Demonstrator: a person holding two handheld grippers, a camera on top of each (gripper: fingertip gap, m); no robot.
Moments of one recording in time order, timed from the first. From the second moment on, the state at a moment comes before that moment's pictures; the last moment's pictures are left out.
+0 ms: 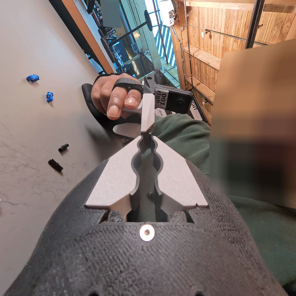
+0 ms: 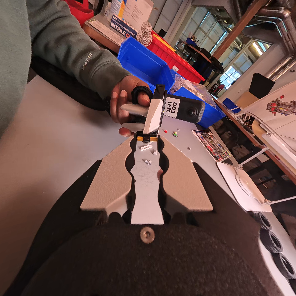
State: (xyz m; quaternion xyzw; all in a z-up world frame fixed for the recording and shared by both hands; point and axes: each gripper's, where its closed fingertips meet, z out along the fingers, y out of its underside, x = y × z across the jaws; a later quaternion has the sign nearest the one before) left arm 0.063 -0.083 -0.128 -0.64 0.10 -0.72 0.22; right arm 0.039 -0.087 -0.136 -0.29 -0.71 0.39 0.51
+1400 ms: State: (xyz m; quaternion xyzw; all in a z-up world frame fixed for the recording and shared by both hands) left arm 0.009 -0.021 -0.098 -0.58 -0.10 -0.63 0.51; right arm 0.005 -0.030 -0.102 -0.44 -0.56 0.33 0.61
